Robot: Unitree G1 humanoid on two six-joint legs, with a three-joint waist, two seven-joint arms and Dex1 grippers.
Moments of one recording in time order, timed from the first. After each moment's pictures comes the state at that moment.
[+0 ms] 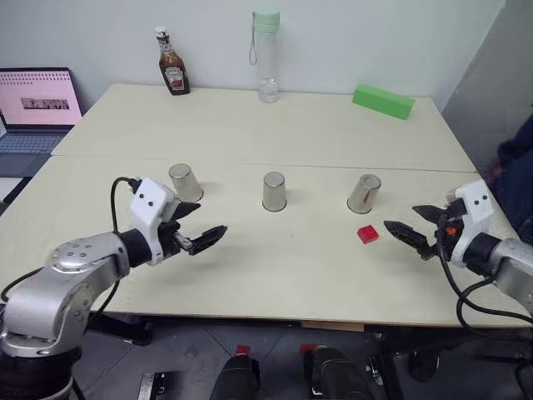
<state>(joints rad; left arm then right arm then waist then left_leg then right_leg) -0.15 0.84 0.28 -0.47 -0.61 0.84 -0.69 -0.13 -0.78 -0.36 -0.50 0.72 0.97 0.54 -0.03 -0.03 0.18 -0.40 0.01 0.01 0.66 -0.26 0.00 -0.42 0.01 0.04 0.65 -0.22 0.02</state>
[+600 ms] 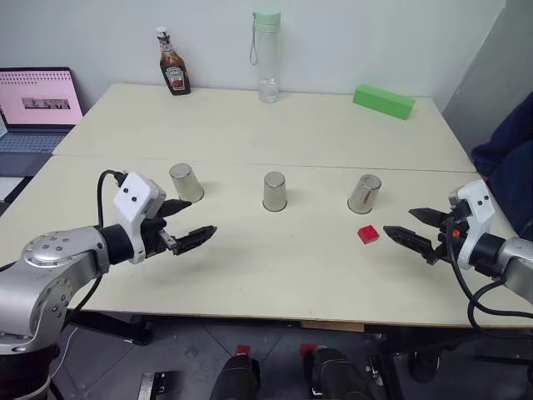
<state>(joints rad) -0.16 0.88 0.30 -0.45 -0.63 0.84 -0.74 -0.12 -0.79 -0.36 -0.48 0.73 0.97 0.59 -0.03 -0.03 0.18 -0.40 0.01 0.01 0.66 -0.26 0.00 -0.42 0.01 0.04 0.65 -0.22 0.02</state>
